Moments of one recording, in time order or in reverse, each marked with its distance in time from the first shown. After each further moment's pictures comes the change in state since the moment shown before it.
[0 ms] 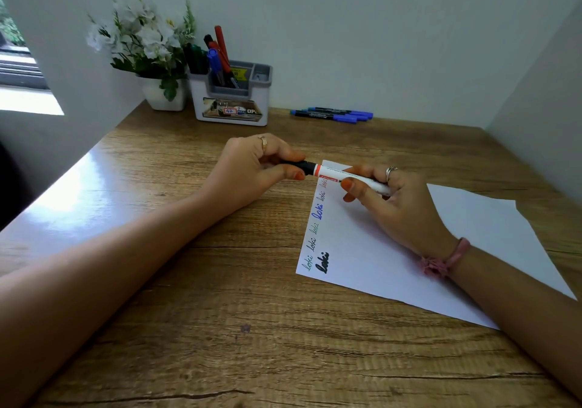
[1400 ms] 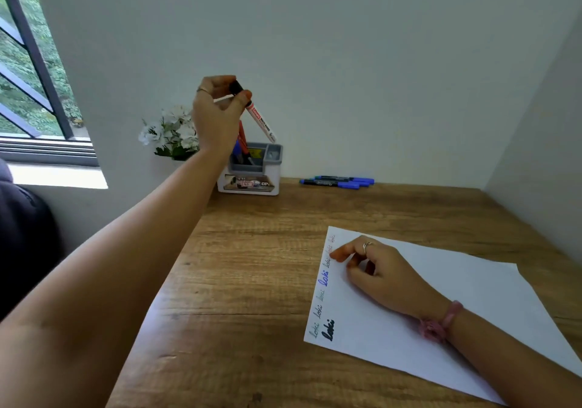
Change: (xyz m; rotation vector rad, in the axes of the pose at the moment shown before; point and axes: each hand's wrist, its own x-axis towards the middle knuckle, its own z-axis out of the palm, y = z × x) left_hand 0.130 -0.009 -0.088 -0.330 0.769 -0.059; right_hand 0.006 0.001 -0.001 -0.122 -0.237 0.073
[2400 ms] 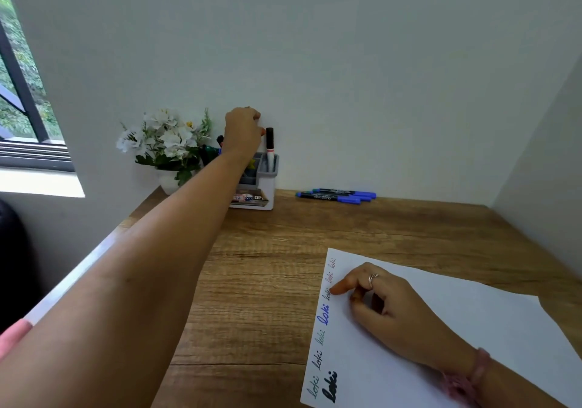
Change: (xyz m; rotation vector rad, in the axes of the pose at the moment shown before) left_hand 0.051 -0.080 0.056 0.720 -0.299 0.032; right_hand 0.005 0.007 0.002 0.059 -0.005 -0.003
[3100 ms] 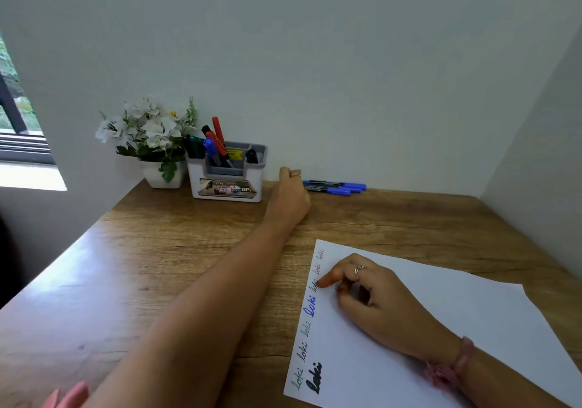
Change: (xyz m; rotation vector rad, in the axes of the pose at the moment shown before) left_hand -0.120 0.028 0.097 0.141 -0.271 0.036; right_hand 0.001 -0.001 0.000 -0.032 -0.007 -0.001
